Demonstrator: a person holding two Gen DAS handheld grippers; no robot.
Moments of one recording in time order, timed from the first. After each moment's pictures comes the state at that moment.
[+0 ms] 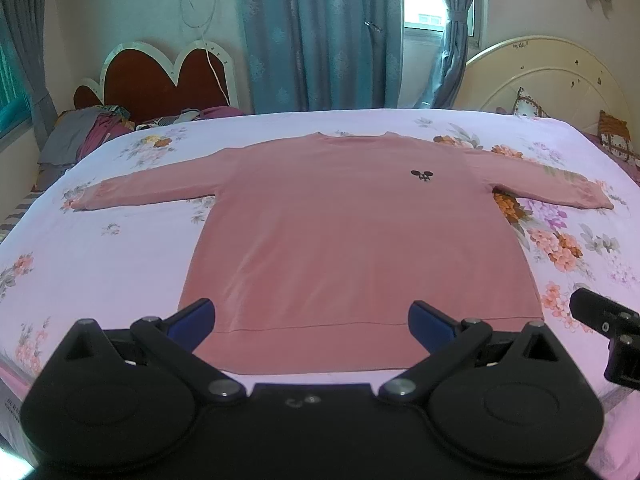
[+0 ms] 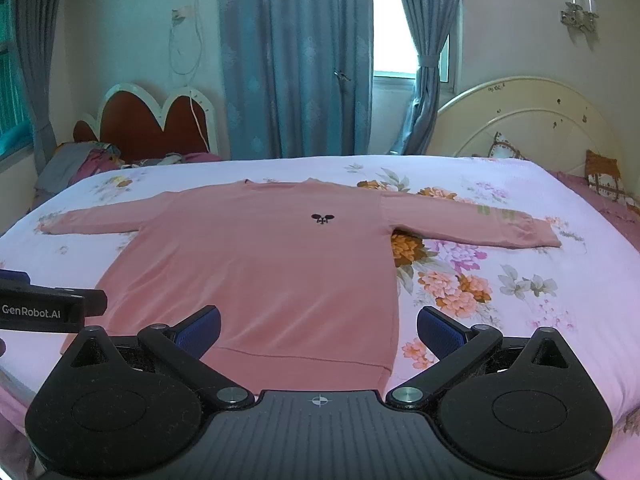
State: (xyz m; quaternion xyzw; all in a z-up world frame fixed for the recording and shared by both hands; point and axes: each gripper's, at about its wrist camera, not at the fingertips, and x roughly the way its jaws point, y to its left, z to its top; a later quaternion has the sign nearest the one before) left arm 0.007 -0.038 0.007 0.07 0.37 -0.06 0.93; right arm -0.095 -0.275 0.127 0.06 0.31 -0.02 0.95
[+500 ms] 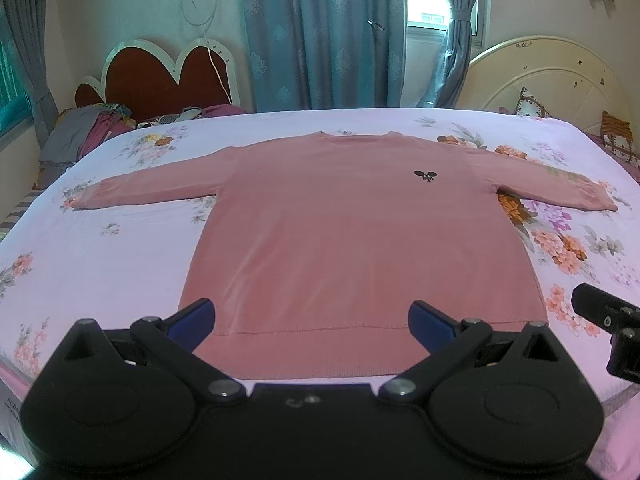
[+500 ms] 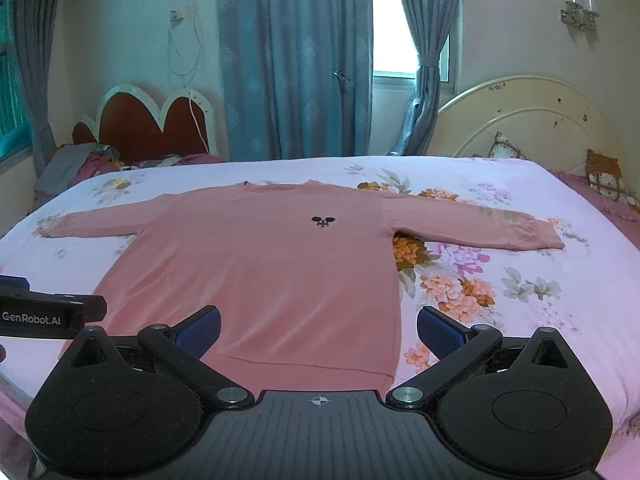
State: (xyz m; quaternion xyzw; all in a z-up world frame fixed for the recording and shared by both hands) left arm 0.012 -0.039 0.006 0.07 0.37 -0.05 0.93; right arm -0.083 -0.276 0.129 0.06 0.31 -0.02 0.95
